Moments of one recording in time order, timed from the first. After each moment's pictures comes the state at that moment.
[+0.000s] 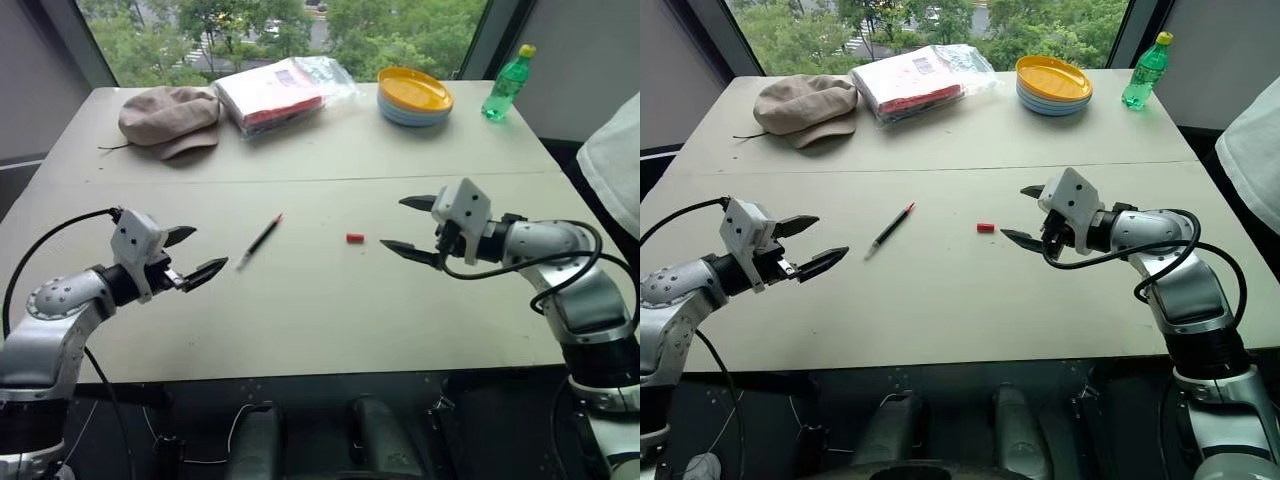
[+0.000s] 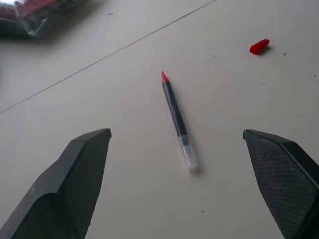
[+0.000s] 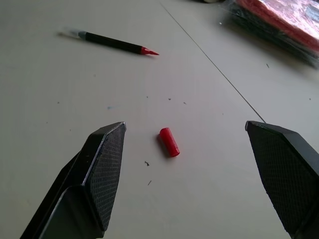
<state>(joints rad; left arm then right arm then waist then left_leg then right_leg) -0.13 0.75 0.24 -0.19 -0.44 0.43 -0.80 -0.45 -0.74 0.04 -0.21 0.26 0.41 0.89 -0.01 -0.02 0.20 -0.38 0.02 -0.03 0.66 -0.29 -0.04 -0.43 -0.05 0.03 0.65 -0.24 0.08</state>
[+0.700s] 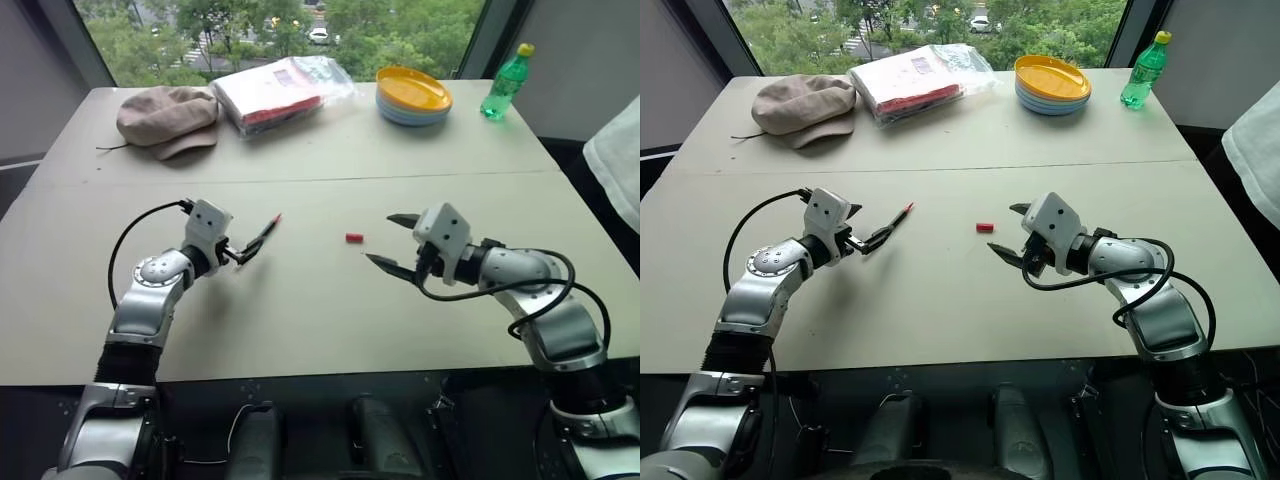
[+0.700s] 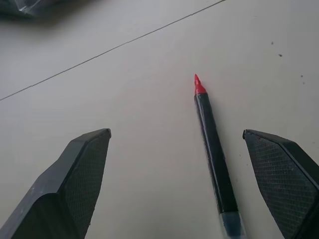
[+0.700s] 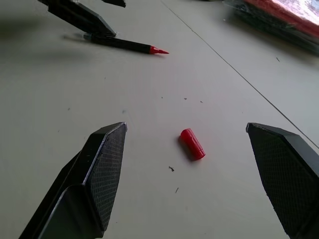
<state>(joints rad) -0.43 0.45 0.01 0.16 -0.17 0.34 -0.54 -0.33 -0.65 0.07 -0.32 0.21 0.43 0.76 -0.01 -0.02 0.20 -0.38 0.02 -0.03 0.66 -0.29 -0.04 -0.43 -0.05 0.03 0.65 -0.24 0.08</state>
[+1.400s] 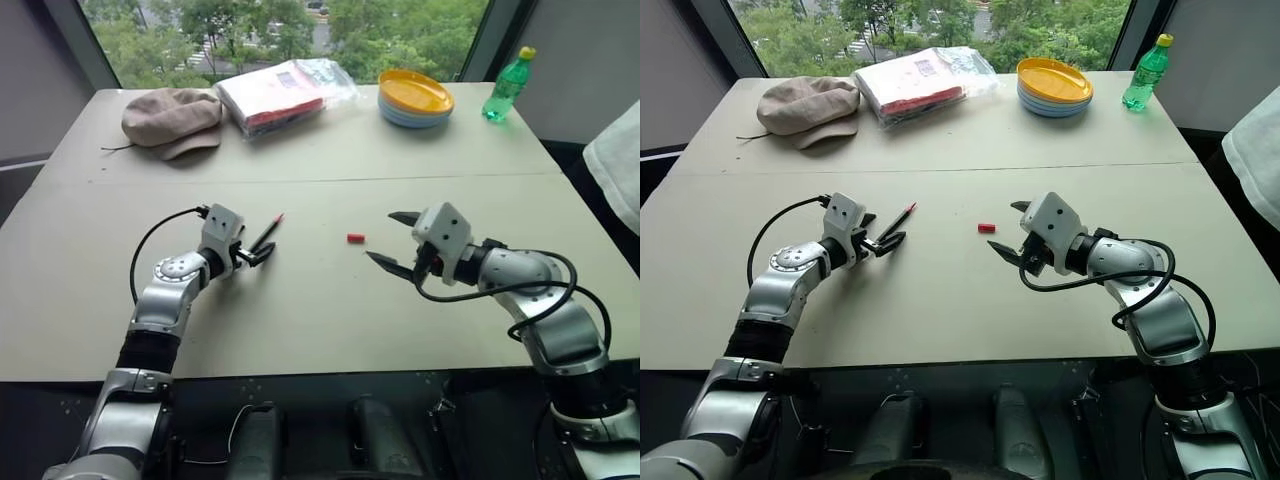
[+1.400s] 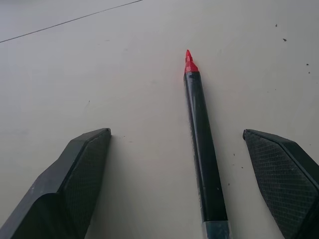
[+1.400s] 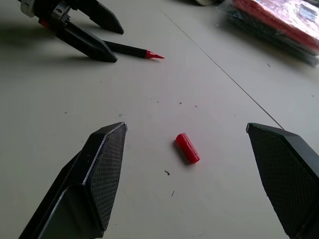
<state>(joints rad) -0.49 0.40 -0.01 0.30 -0.16 0.38 -0.57 -0.33 -0.65 0.07 -0.35 0.20 0.44 0.73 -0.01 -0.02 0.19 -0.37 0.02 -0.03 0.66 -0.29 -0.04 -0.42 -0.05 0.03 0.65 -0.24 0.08</state>
